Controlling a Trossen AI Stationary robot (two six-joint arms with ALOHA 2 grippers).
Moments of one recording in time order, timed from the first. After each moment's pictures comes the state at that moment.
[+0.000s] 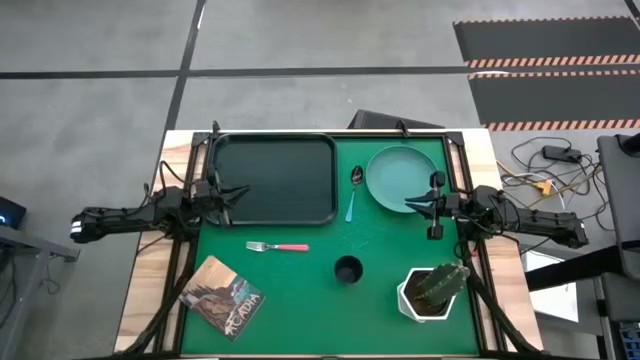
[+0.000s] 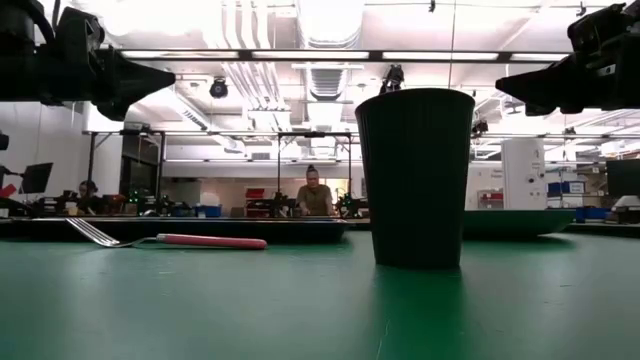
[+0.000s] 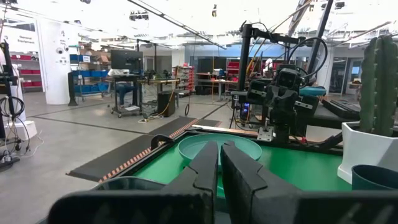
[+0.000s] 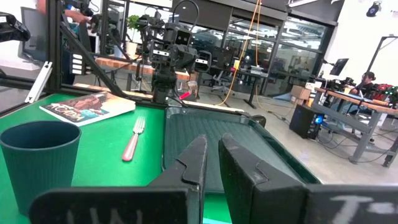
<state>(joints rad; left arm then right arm) 0.10 0.10 0.00 0.22 -0.24 0.01 -0.16 0.04 0.01 0.09 -0.08 -0.21</state>
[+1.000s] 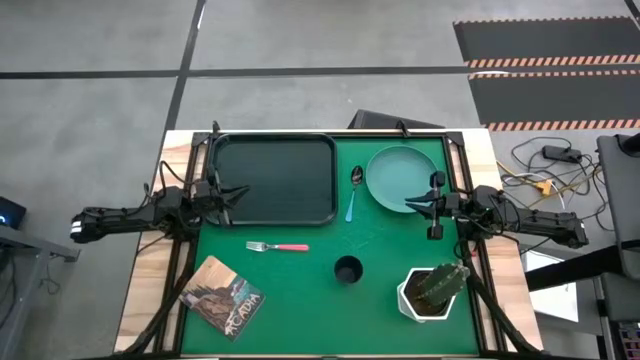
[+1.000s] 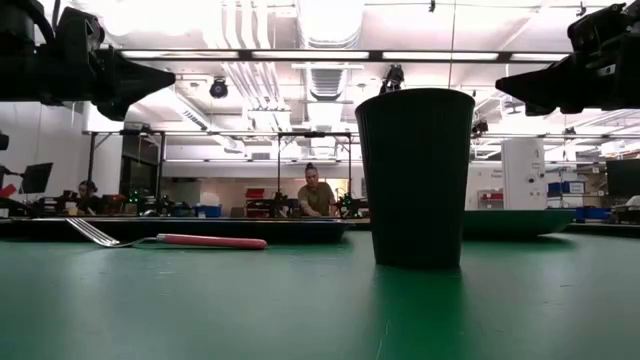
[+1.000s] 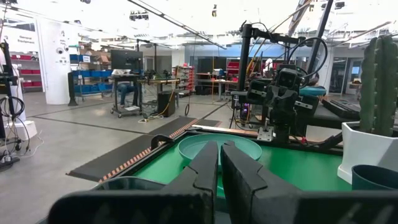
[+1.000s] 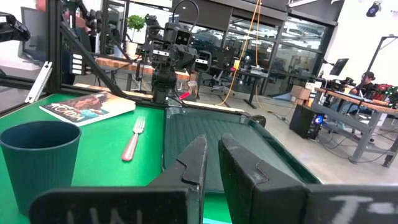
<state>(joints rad) 0.10 0.10 0.00 0.22 -0.24 0.01 -0.16 0.04 0.01 0.09 -0.08 -0.21</state>
